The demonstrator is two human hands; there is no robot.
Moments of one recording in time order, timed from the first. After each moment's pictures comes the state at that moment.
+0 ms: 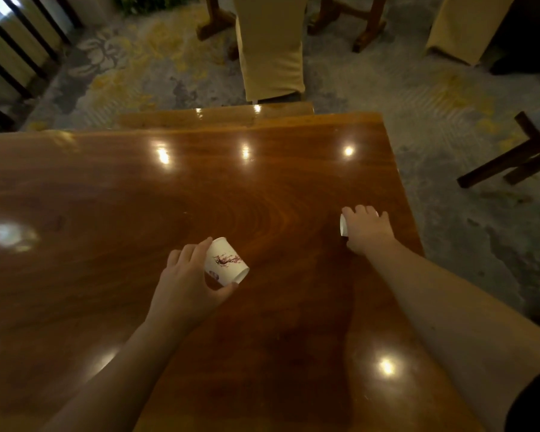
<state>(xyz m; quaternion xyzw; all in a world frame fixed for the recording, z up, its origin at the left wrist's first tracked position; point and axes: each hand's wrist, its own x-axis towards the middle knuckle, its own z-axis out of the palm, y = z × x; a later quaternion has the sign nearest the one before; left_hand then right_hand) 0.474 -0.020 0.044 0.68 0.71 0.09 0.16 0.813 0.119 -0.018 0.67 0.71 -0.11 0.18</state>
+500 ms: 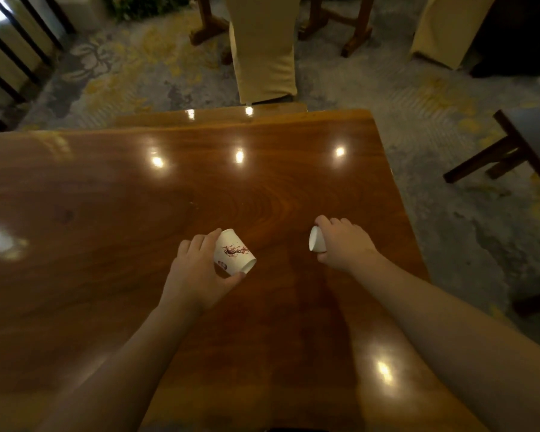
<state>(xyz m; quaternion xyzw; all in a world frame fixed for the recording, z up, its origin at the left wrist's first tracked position) 0.467 -0.046 0.051 0.69 0.69 0.10 0.16 0.763 0.028 0.015 0.62 0.77 -0.15 0.07</state>
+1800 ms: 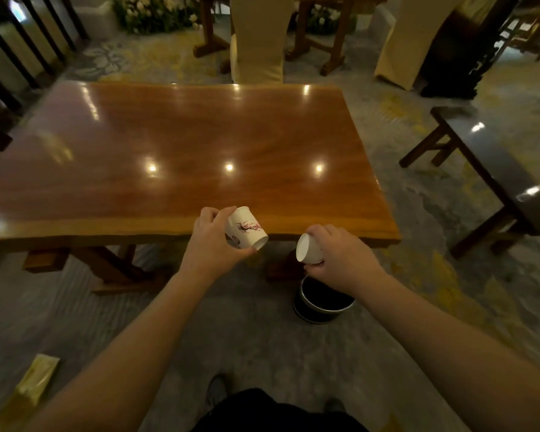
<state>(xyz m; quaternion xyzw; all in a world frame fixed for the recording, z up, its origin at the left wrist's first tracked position) 0.452 -0.428 0.078 0.68 0.66 0.23 0.22 0.715 -0.452 0.104 0.60 0.79 -0.11 -0.04</state>
